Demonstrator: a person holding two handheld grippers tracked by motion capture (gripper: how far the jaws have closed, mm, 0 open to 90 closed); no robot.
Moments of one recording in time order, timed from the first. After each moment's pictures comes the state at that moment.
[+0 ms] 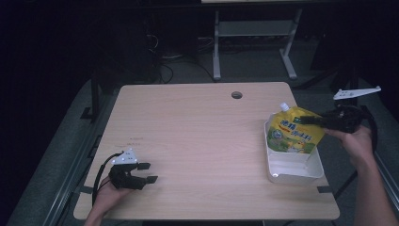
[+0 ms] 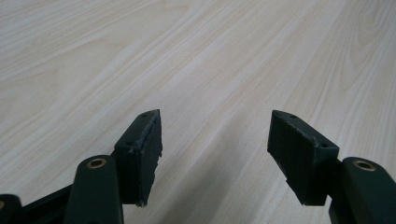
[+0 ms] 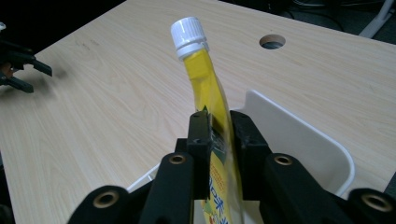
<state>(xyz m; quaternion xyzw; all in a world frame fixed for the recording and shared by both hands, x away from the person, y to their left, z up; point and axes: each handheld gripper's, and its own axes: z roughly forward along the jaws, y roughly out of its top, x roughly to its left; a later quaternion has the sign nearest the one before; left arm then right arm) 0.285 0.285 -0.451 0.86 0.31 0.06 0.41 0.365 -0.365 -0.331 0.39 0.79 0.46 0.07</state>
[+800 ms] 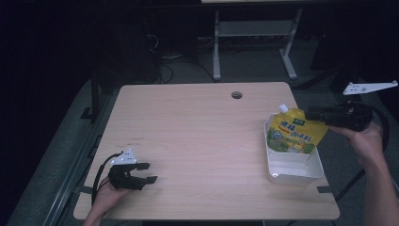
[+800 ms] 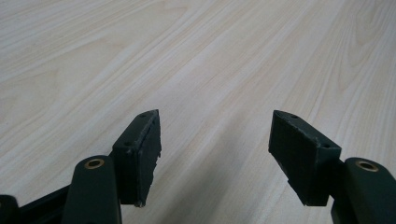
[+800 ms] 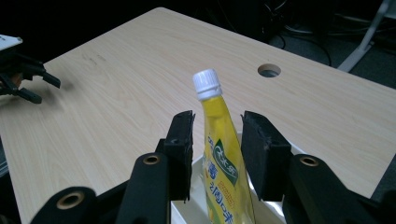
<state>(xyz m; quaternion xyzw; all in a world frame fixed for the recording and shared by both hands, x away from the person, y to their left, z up) 0.284 0.286 -0.450 0.86 0.30 0.06 0.41 0.345 -0.360 -0.295 0.37 0.79 0.47 0.11</state>
